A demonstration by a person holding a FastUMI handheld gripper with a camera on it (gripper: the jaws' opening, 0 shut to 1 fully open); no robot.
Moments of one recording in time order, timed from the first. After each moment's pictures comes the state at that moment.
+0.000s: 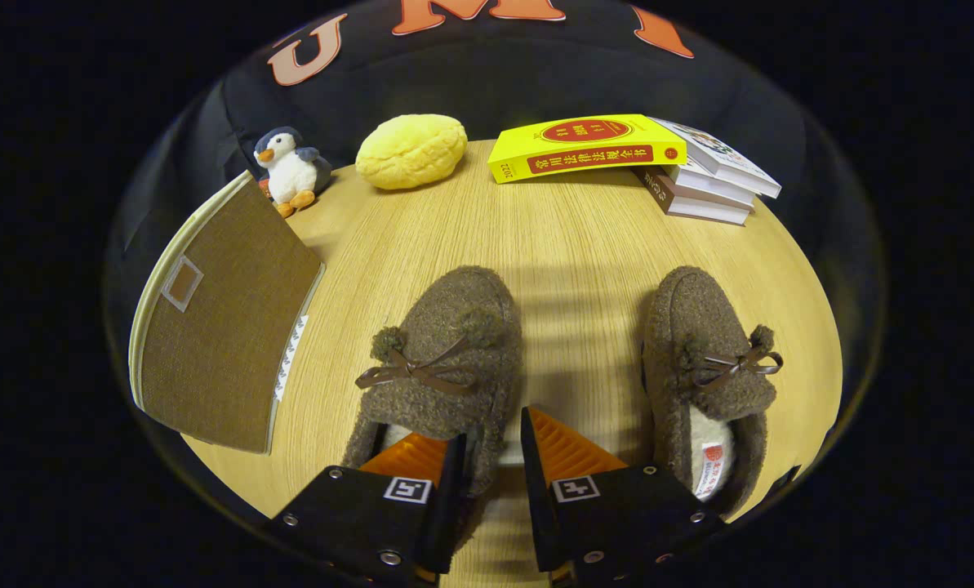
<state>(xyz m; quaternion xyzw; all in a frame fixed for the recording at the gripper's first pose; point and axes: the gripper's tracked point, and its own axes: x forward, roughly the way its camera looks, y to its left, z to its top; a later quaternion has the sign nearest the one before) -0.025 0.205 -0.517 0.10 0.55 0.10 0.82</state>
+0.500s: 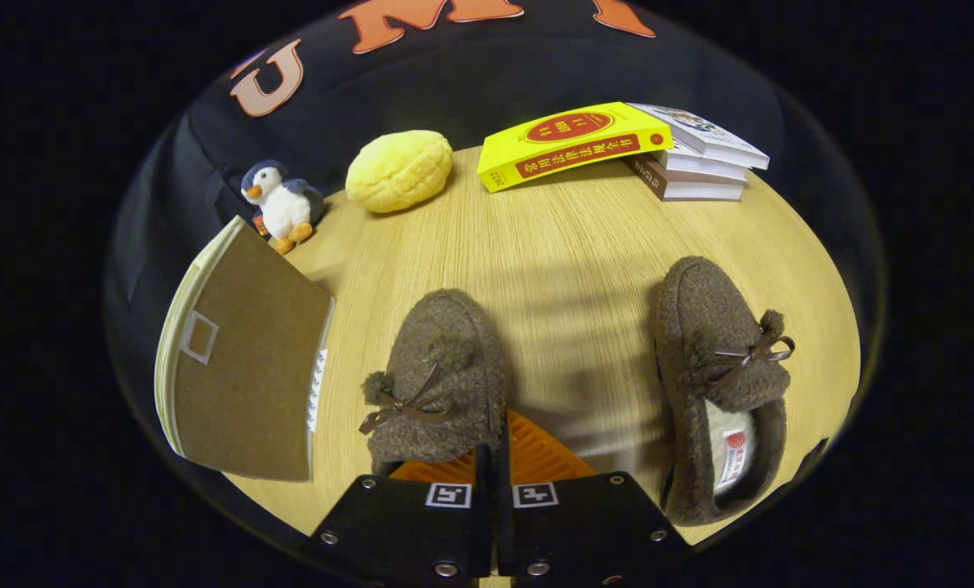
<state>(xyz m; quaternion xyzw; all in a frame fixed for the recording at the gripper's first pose) -0.022 0.216 -0.488 0.16 0.56 0.09 0.81</state>
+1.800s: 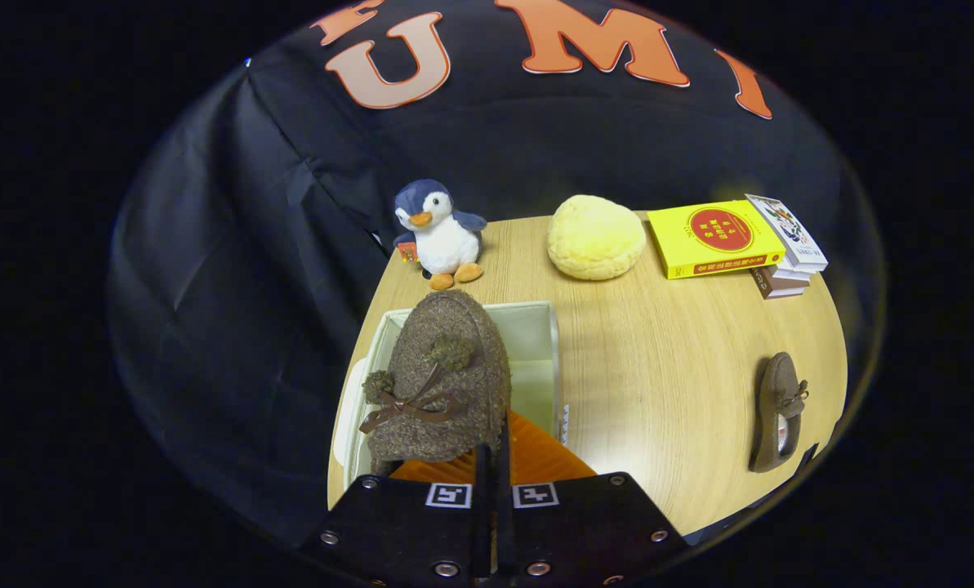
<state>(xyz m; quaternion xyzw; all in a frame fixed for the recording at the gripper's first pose) 0.038 0.446 -0.305 0.14 0.55 0.14 0.81</state>
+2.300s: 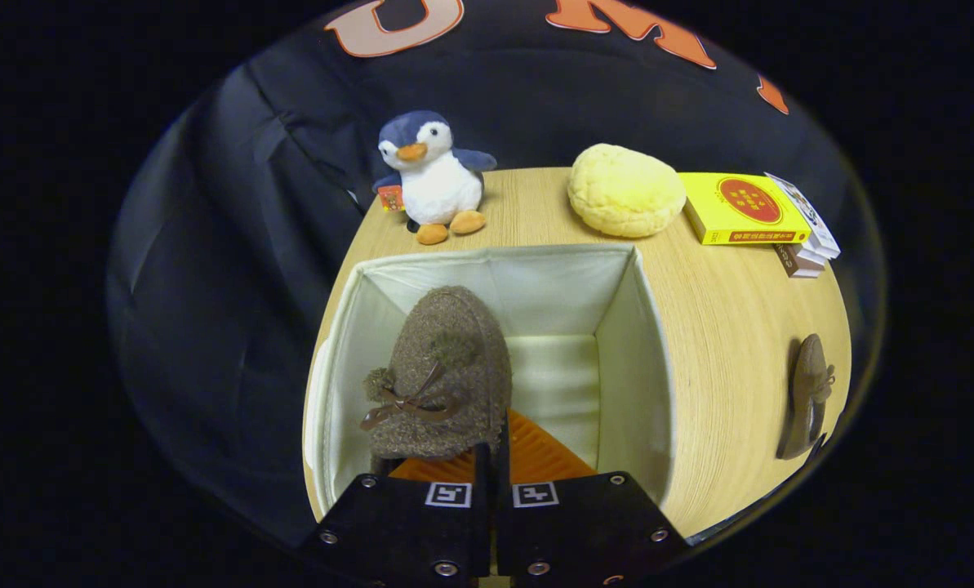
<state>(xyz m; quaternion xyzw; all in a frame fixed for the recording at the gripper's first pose) 0.036 0.509 -0.379 0.11 0.61 0.12 0.78</state>
